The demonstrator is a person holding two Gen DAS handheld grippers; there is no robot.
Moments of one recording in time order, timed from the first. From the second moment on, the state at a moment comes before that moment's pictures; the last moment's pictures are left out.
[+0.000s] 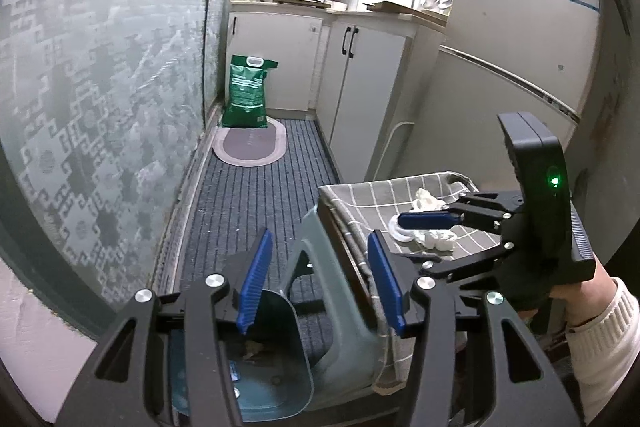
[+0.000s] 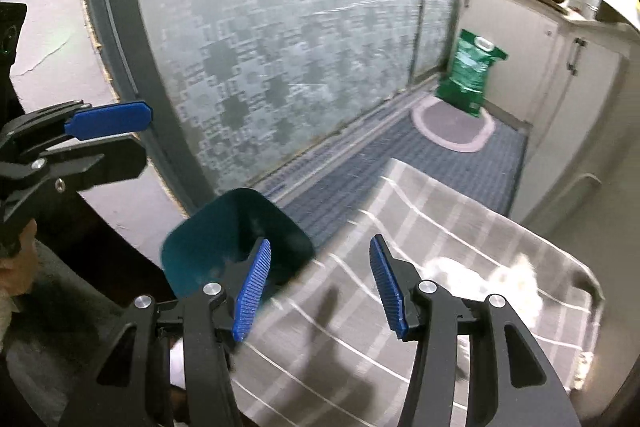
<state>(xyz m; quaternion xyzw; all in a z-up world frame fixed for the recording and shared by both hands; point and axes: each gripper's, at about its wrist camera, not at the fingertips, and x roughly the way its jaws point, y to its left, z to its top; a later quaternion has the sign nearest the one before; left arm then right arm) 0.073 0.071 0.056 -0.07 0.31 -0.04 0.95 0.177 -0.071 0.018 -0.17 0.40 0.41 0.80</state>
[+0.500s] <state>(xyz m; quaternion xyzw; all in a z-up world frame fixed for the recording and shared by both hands) 0.101 0.029 0.040 -0.06 0.33 -0.07 0.94 0.195 -0.127 -0.012 -0.21 0.41 0.34 0.82</state>
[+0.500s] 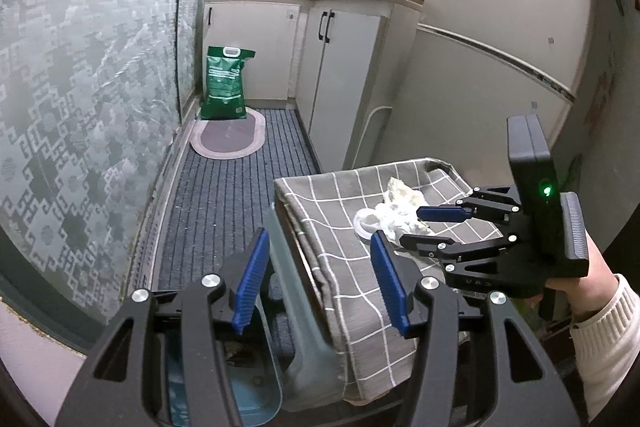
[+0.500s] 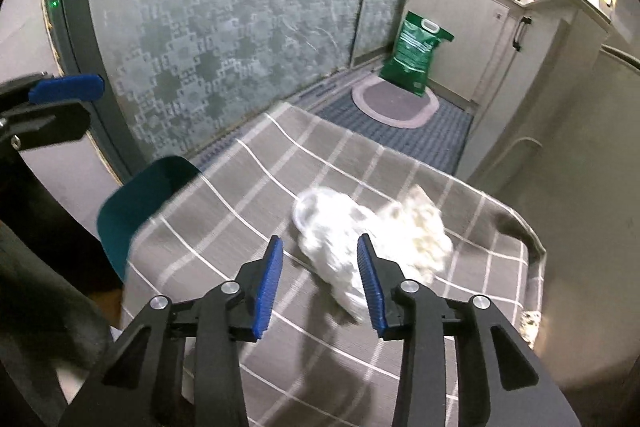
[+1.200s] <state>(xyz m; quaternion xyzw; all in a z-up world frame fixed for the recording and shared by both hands) 0.126 -0.028 0.002 -0.02 0.38 -0.12 0.92 0.198 -0.169 0.011 -0.16 0.38 0.34 0.84</state>
